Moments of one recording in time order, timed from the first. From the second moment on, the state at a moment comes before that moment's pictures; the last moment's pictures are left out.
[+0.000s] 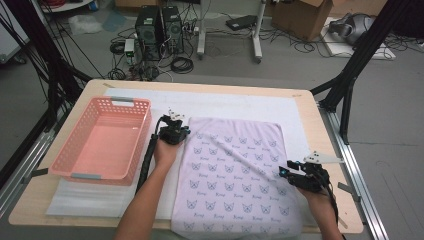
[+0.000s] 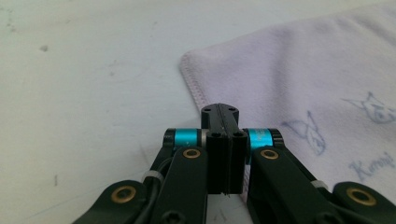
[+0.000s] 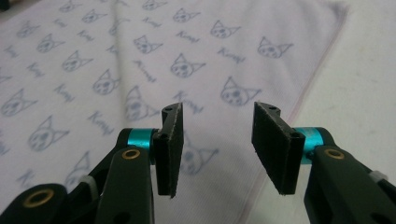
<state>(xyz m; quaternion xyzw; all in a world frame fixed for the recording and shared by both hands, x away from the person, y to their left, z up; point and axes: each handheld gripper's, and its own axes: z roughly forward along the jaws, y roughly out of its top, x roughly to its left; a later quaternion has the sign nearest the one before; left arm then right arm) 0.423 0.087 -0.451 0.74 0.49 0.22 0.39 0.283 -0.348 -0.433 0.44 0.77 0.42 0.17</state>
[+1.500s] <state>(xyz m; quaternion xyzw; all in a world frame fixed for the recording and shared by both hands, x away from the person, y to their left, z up) 0.369 0.108 -0.422 0.72 0.40 0.14 0.55 0.319 -0.362 -0.423 0.45 0.76 0.43 0.21</state>
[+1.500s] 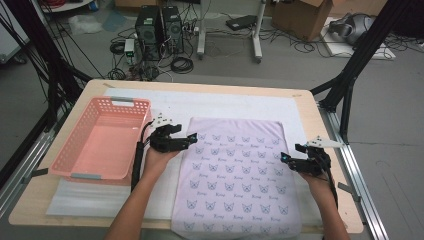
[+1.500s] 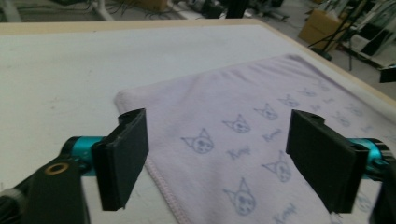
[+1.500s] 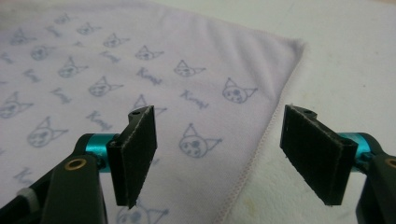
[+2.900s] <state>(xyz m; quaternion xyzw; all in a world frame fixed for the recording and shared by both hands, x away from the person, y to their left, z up) 0.370 0.110 -0.431 0.72 0.42 0.13 0.54 0.330 -0.354 -0.425 0.45 0.75 0.43 0.20</state>
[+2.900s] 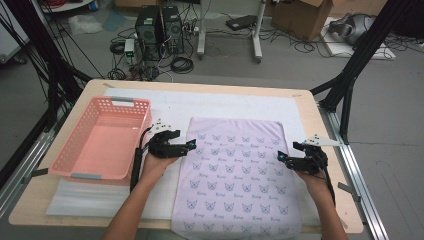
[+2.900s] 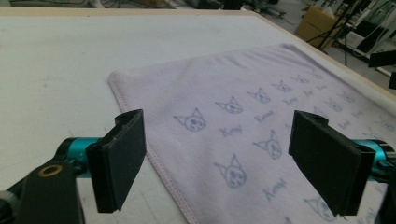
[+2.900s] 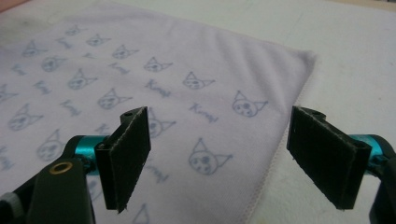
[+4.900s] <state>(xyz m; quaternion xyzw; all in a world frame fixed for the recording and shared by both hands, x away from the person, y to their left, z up) 0.390 0.113 -0.418 0.69 0.51 0.13 0.49 0.374 -0.352 -0.411 0.50 0.73 0.43 0.18</state>
